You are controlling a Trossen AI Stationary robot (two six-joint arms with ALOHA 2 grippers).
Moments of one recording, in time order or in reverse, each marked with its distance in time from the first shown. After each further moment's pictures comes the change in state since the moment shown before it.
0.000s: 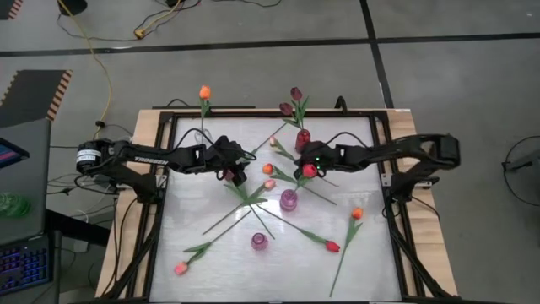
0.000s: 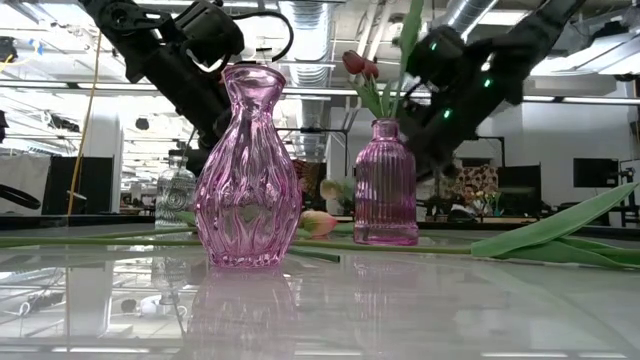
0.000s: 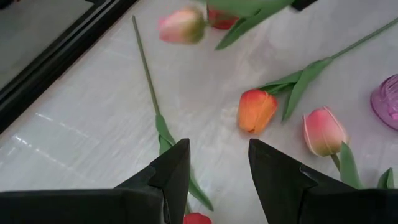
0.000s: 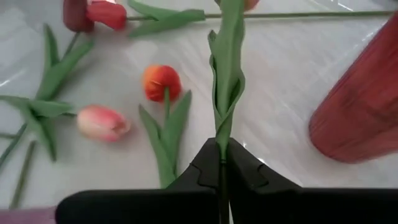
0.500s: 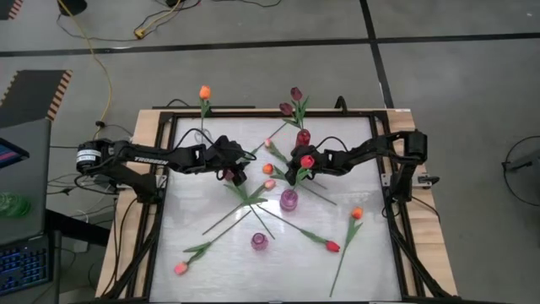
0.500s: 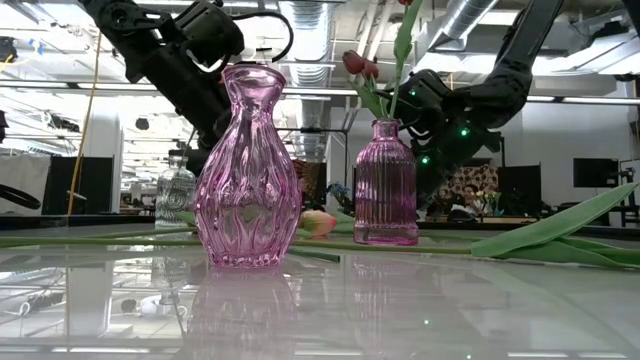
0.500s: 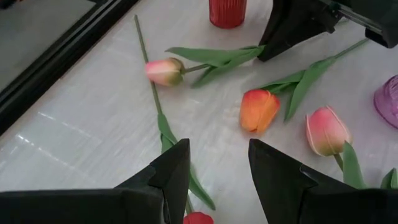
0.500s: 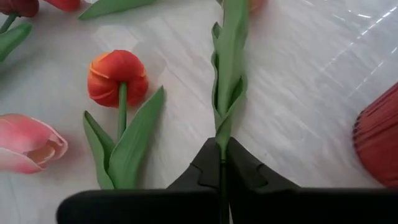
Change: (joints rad) left arm 0.000 0.000 0.000 -0.004 -0.007 0.000; right arm -0.017 0.308 0.001 0.320 0.008 0.009
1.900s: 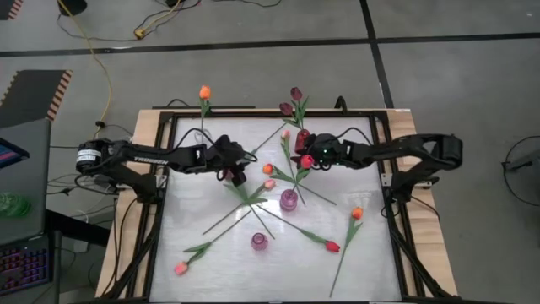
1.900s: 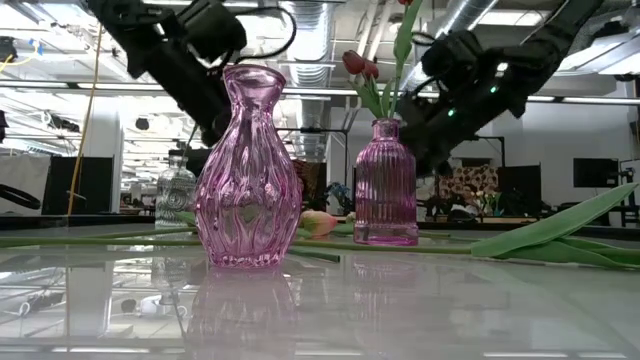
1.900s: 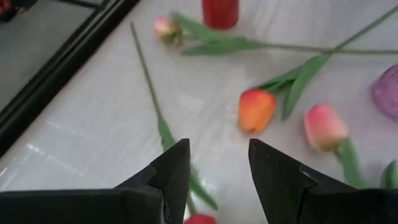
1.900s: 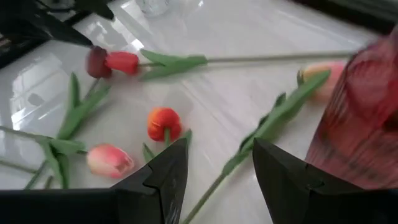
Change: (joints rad) left arm -0.007 0.000 0.018 -0.029 -0.009 0.052; right arm -0.077 -0.310 -0.098 -0.046 -0.112 -0.040
